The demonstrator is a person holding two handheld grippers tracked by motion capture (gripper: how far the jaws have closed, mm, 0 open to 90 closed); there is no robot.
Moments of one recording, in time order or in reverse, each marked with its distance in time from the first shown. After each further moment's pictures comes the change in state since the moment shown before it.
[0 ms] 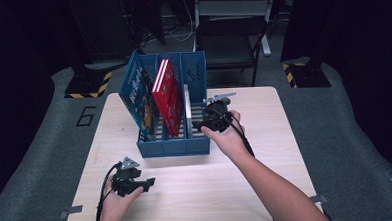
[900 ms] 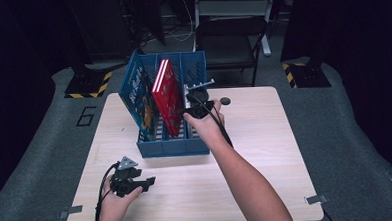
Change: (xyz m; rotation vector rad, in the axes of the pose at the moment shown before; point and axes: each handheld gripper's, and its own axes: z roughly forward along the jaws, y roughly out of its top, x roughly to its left) left arm -0.001 0.003 -0.009 -0.022 -0.025 0.000; right arm 0.017 0.045 0.048 0.027 -0.115 0.068
